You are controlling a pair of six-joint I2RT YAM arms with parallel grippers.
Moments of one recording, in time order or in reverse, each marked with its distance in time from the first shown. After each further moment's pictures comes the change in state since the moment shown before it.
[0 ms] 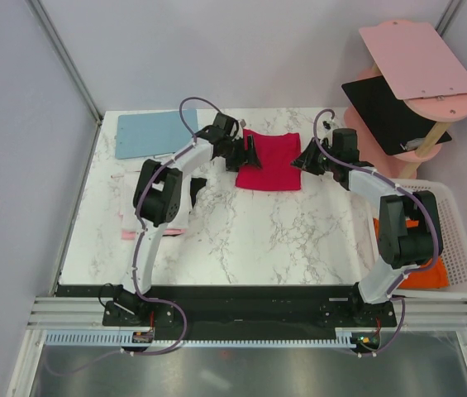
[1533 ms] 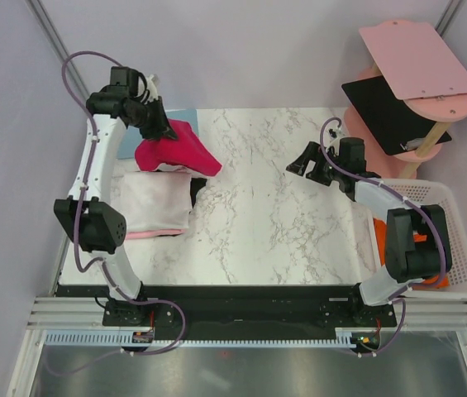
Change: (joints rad) left arm 0.333 -0.534 0.129 -0.660 -0.081 0.221; right arm -0.026 -0.116 -0.132 0.022 -0.035 0.005
